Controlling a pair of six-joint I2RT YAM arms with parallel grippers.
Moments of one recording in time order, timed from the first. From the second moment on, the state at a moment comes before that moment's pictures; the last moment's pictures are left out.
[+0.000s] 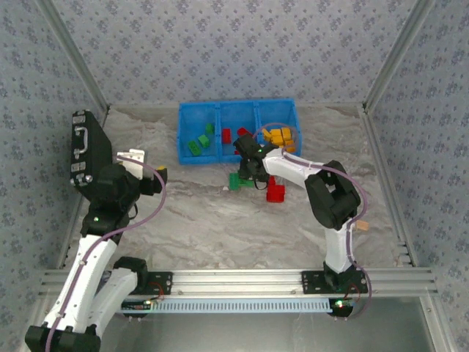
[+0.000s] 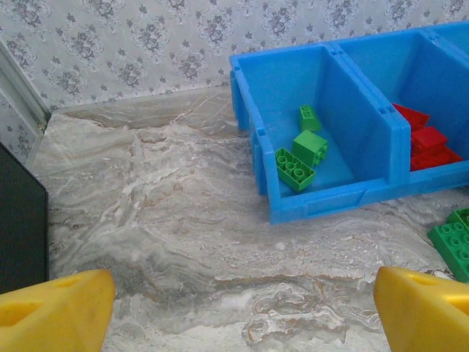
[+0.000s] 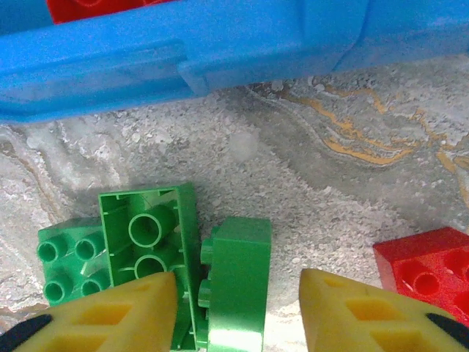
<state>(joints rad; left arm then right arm) -0.18 0.70 0.70 -0.39 -0.03 0.02 0.65 1.97 1.43 -0.65 0.16 0.70</state>
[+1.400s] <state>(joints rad) -0.18 0.69 0.70 -0.39 -0.03 0.02 0.62 1.99 1.51 -0.70 0.09 0.59</state>
